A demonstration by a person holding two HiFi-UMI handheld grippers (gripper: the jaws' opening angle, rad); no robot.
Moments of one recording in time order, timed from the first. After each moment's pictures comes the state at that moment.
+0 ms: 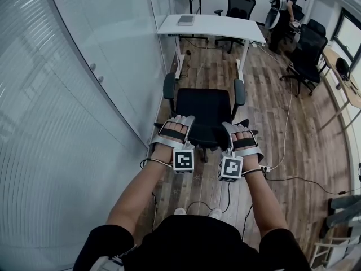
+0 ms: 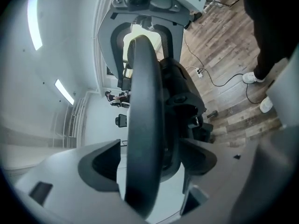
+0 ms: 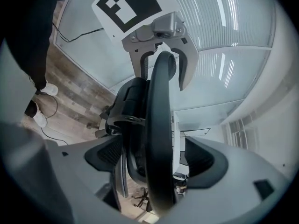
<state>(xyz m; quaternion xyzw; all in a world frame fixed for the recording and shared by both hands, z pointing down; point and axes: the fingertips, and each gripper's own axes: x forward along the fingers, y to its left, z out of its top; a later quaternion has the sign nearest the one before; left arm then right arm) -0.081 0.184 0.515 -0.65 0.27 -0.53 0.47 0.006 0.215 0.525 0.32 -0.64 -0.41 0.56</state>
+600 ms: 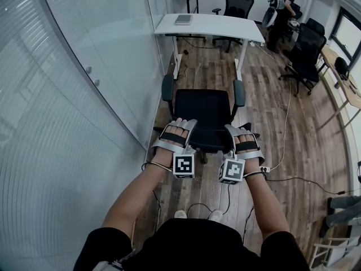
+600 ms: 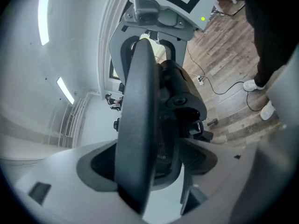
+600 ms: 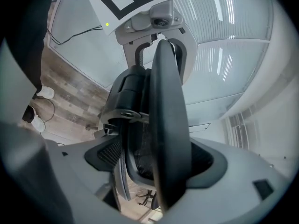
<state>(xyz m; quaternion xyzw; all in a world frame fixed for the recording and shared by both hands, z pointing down) -0.076 0.171 0.514 -0.68 0.26 -0.50 0.47 0.010 0.193 0.529 0.35 -0.64 -0.39 0.56</state>
